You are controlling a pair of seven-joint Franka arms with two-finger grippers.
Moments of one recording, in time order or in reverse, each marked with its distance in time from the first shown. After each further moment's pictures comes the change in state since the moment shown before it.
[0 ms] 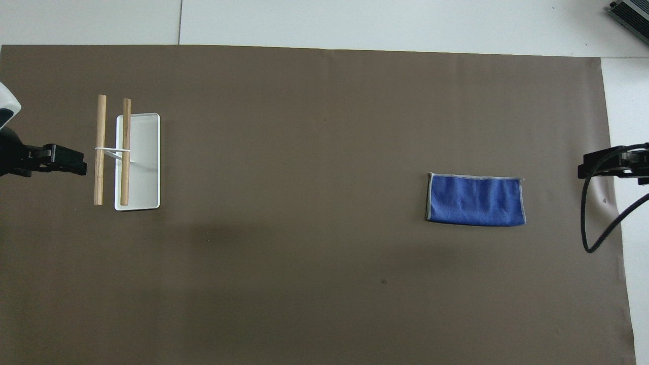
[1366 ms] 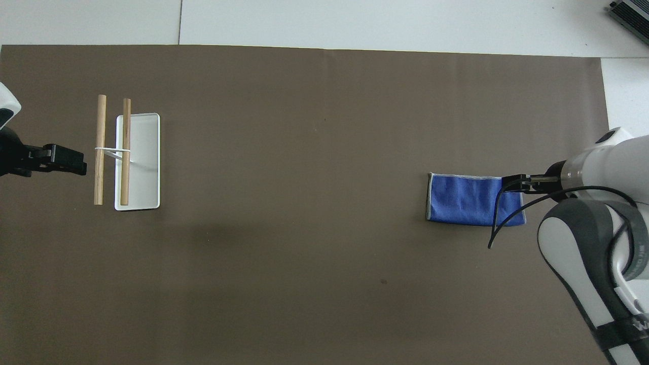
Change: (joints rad) left arm 0.000 0.000 0.000 0.000 0.000 0.000 0.000; right arm 0.036 -0.008 0.000 -0.518 0.001 0.558 -0.022
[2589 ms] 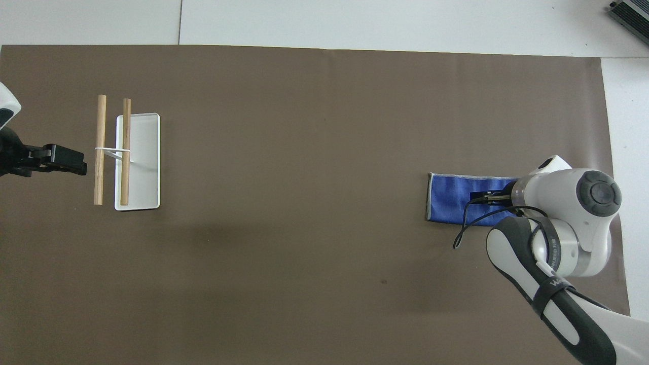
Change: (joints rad) left arm 0.000 0.000 0.000 0.000 0.000 0.000 0.000; right arm -0.004 0.181 -0.005 -0.193 0.000 0.407 -0.039
